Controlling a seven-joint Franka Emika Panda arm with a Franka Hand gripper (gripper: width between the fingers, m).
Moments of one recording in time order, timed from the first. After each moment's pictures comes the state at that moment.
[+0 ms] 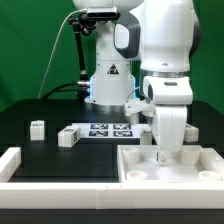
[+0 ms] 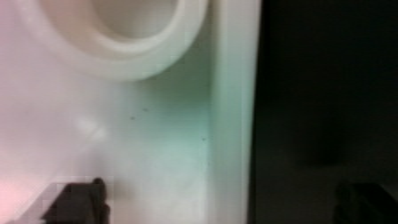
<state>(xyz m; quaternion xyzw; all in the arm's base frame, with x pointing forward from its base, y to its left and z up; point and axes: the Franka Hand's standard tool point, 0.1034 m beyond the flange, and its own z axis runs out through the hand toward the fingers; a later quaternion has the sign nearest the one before) 0.490 0.067 0.010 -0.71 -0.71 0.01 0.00</state>
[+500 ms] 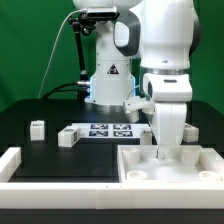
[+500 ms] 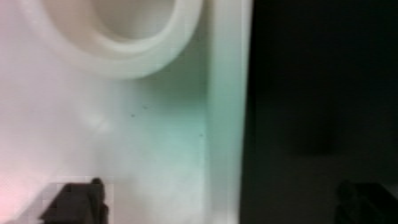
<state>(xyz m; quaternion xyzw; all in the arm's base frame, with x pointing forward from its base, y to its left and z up) 0.487 0.071 0.027 -0.73 -0.69 0.01 0.00</state>
